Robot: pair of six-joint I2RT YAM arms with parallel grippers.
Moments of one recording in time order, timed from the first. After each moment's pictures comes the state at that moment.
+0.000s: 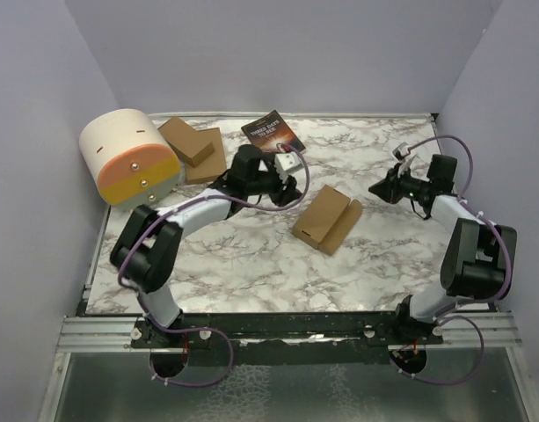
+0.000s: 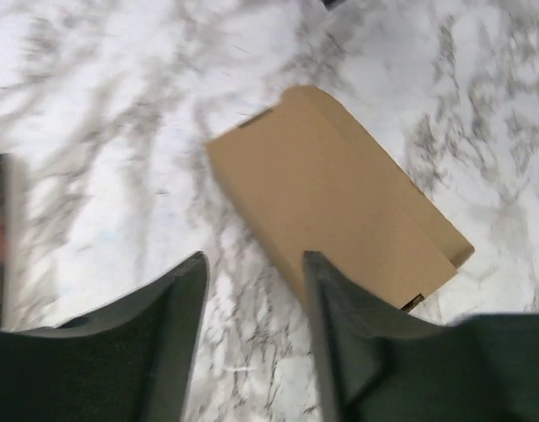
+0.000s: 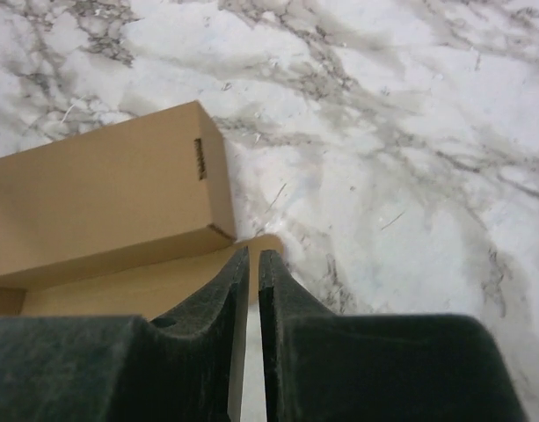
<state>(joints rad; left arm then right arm) -0.60 1.80 1.16 0.17 0.67 0.28 -0.24 1.52 0.82 0.03 -0.97 -0.39</state>
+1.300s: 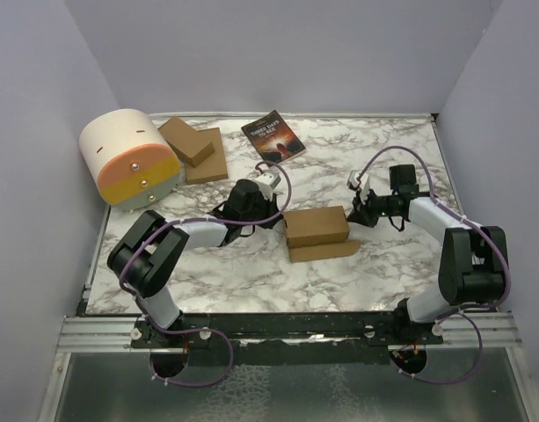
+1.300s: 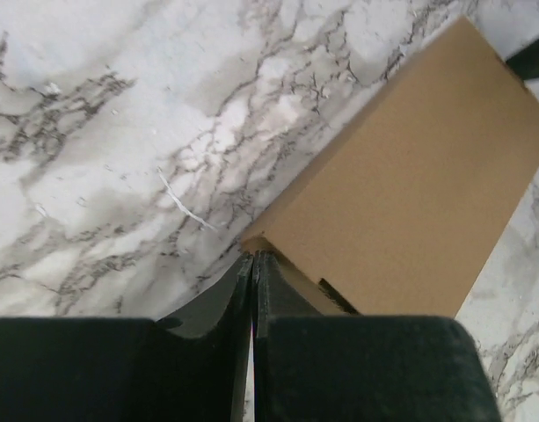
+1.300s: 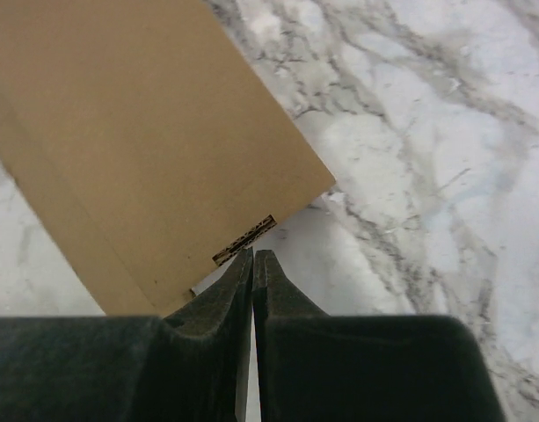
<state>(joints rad) -0.64 1.69 0.76 0.40 0.25 -0.31 0.03 1.54 0.86 -0.33 -0.77 -0.82</state>
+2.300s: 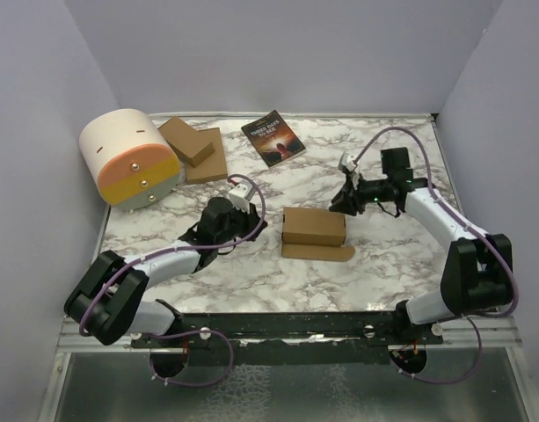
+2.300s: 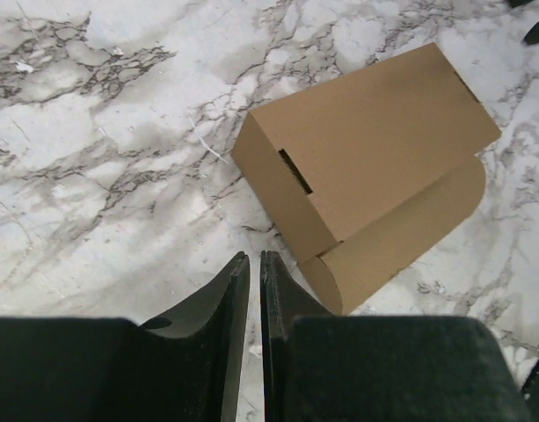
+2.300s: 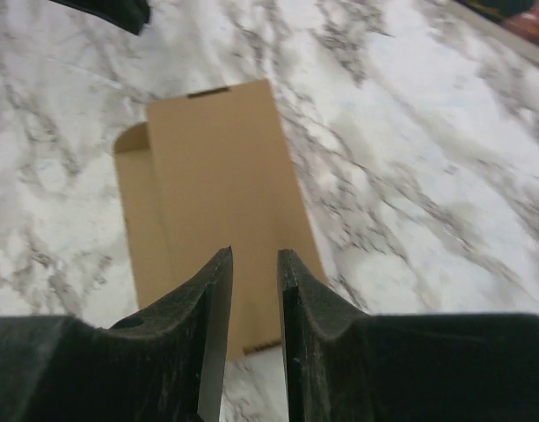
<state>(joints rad) -0.59 1.34 0.52 0.41 0.19 -0.32 0.10 1.43 0.98 -0.42 -0.92 -0.74</state>
